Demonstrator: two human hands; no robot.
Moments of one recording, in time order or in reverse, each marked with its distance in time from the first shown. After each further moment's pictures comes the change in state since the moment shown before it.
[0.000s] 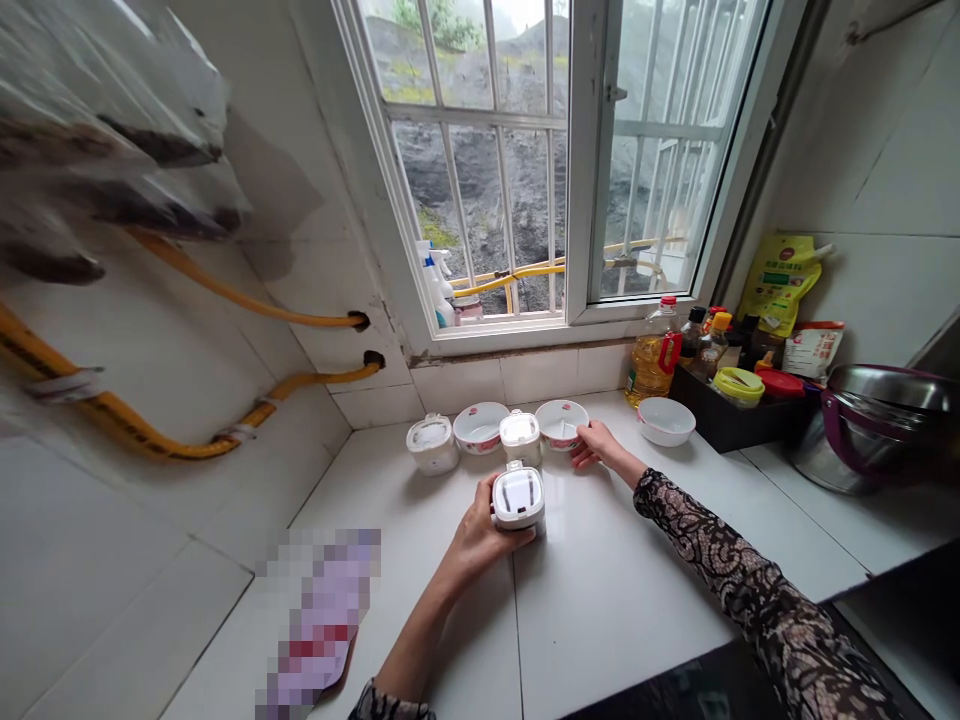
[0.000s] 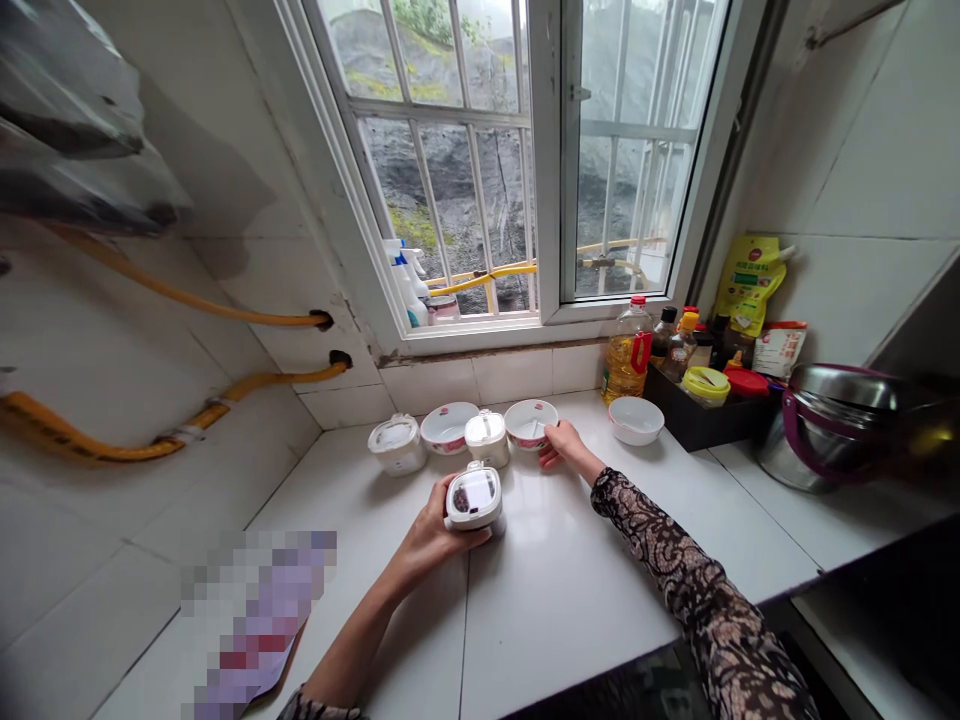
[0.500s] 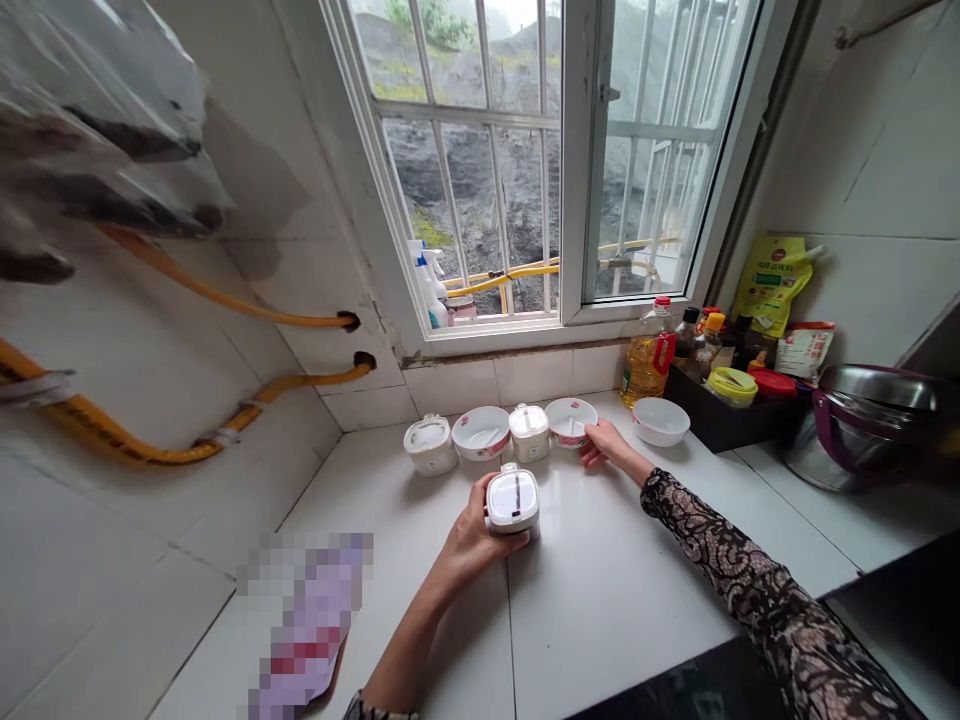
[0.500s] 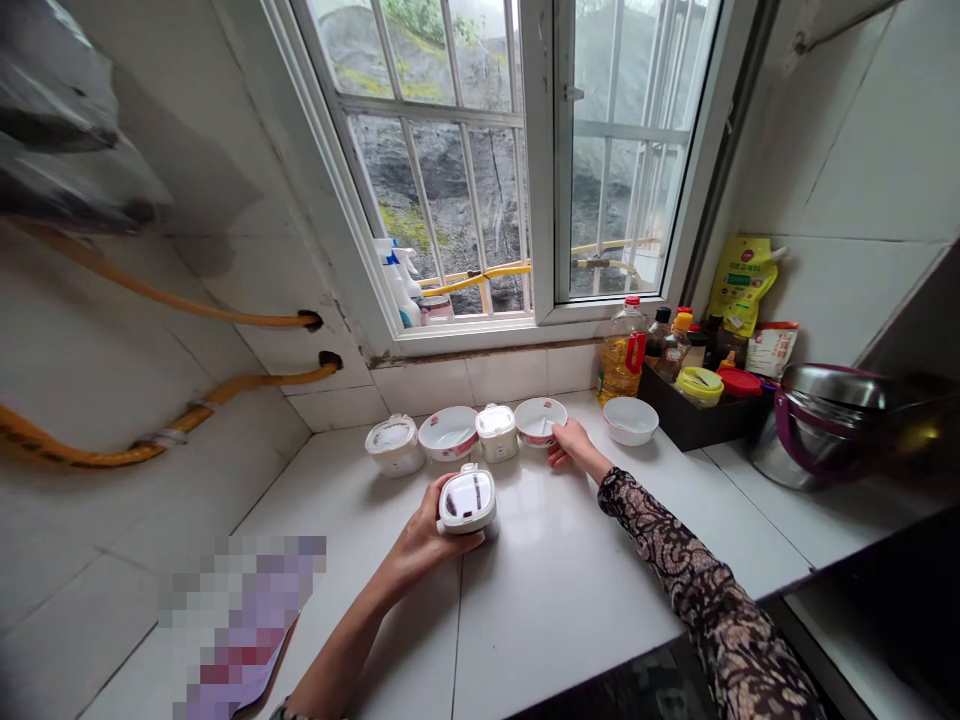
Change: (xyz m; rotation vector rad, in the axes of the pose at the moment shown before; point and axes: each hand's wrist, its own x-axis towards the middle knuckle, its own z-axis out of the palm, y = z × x) left_hand -0.002 0.004 -0.002 0.074 -0.050 -0.012; right_hand -0.006 0.003 -0.022 0.002 0.071 0.002
